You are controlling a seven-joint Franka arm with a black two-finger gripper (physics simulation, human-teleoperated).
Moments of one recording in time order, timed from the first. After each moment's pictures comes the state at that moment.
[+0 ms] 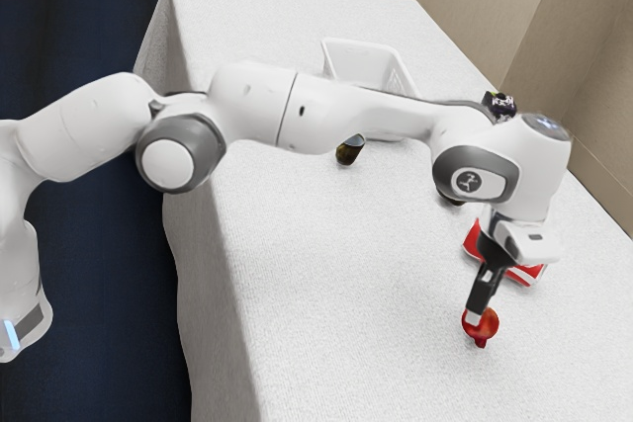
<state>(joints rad) -0.21 0.83 -0.31 -0.77 0.15 1.70 0.40</state>
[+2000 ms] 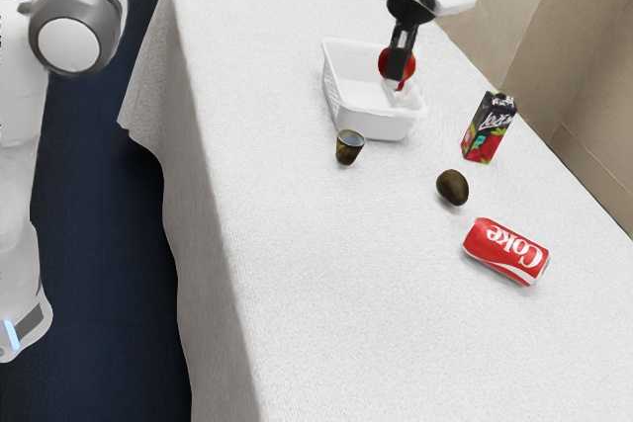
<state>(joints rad) -0.06 0.17 -0.16 -1.13 0.17 1.43 0.41</state>
